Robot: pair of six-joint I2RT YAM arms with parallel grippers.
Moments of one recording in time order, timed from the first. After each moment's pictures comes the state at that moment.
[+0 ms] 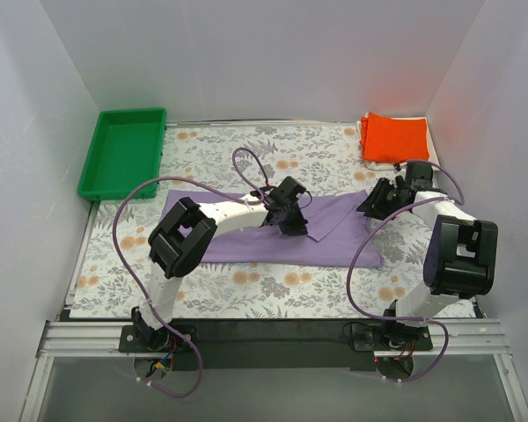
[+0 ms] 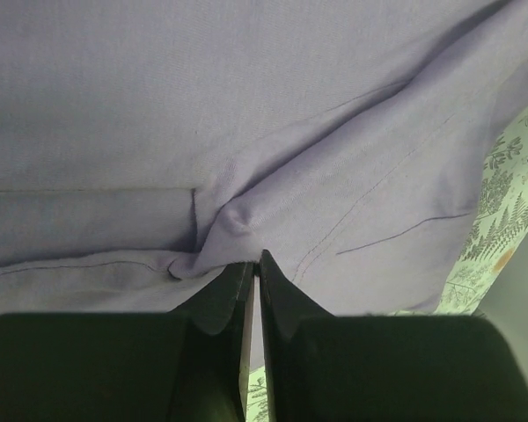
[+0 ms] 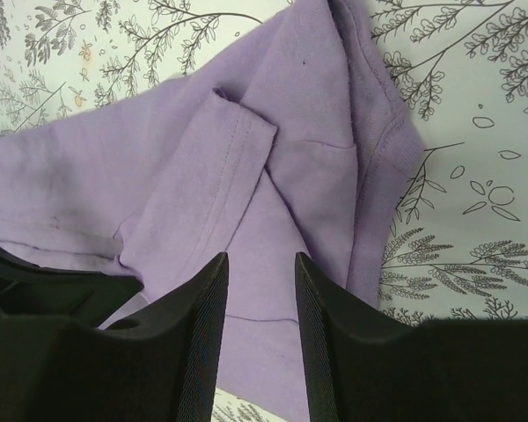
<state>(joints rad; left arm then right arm) -0.84 2.07 1.43 -0.31 0.04 -1.13 -0.14 1.61 0.94 -0.34 -0.50 0.36</state>
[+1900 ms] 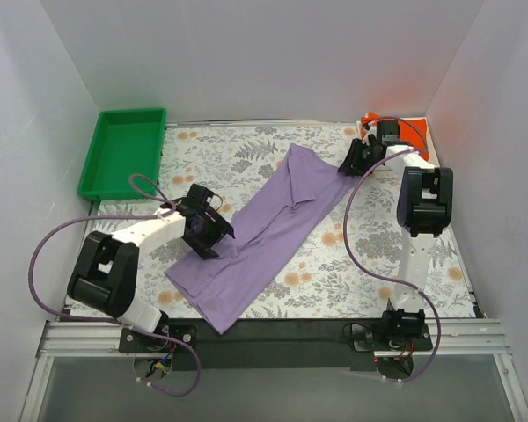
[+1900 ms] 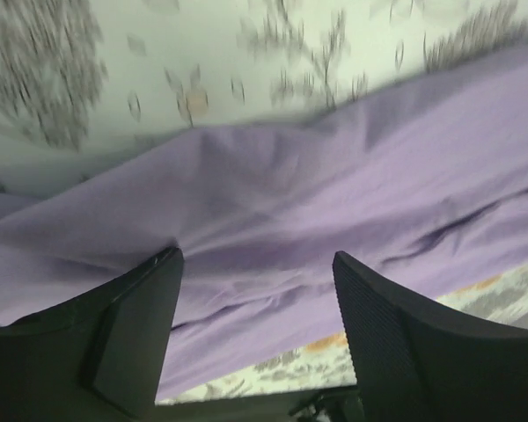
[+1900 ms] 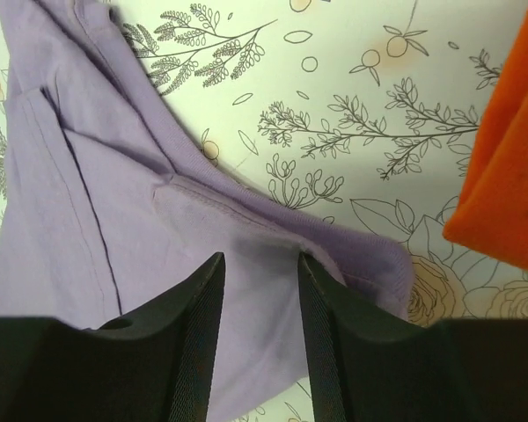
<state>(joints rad) -0.36 1.55 0.85 -0.51 0.08 -1.15 -0.01 2.25 1.70 -0.40 -0.47 0.25</state>
